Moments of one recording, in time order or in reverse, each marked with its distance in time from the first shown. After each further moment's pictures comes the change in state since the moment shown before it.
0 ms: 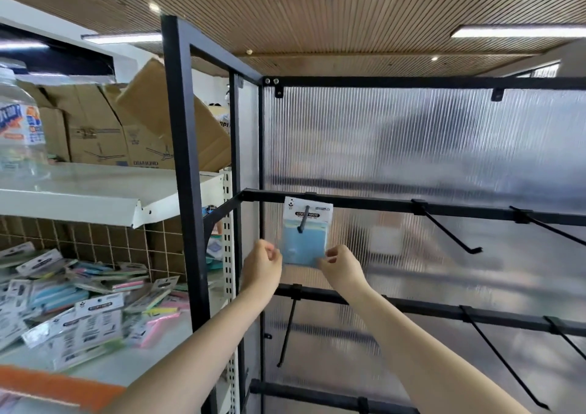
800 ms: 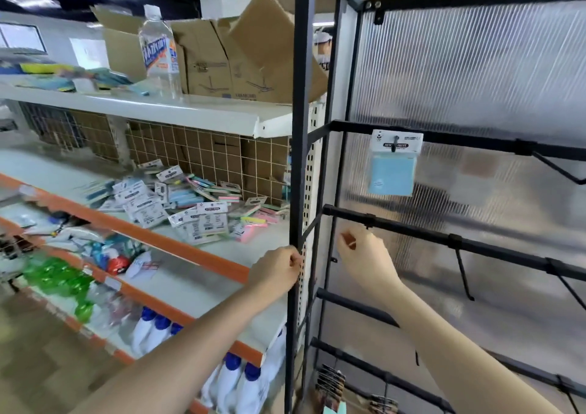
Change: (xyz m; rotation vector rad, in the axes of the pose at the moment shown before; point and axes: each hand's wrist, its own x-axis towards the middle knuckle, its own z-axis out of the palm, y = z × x) left_hand -0.141 -0.091 -0.108 0.441 -0.265 -0.095; right_hand -0.149 -0.008 0.065 -0.184 -0.144 -0.318
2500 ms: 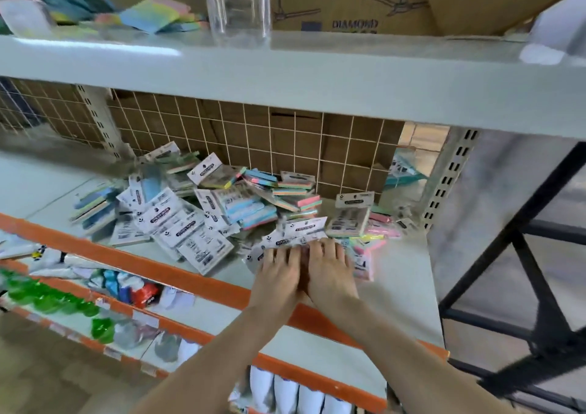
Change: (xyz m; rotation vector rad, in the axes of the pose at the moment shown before) left_hand 0.189 -0.316 -0.058 0.455 -0.023 0.278; right_hand 0.176 -0.124 0.389 -0.534 -0.184 0.026
